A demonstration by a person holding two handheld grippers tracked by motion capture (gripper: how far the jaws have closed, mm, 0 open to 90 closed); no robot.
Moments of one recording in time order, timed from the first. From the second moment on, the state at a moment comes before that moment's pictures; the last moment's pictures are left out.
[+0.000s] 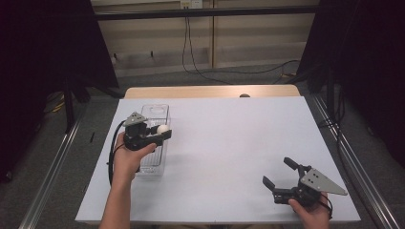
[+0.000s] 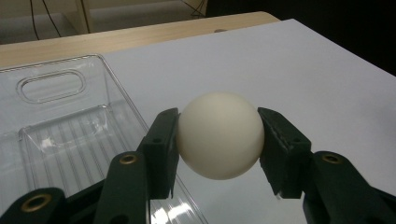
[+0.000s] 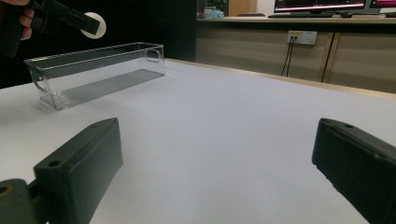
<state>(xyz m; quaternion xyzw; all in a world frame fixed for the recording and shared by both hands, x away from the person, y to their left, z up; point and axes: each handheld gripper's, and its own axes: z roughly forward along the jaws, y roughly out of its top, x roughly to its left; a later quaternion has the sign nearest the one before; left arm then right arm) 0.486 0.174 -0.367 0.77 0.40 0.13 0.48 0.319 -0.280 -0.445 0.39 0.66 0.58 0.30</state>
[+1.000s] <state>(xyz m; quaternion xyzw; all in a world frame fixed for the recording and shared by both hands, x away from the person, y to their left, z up) 0.488 0.182 -0.369 0.77 0.41 0.15 0.47 0.320 -0.279 -0.446 0.39 0.66 0.58 0.29</state>
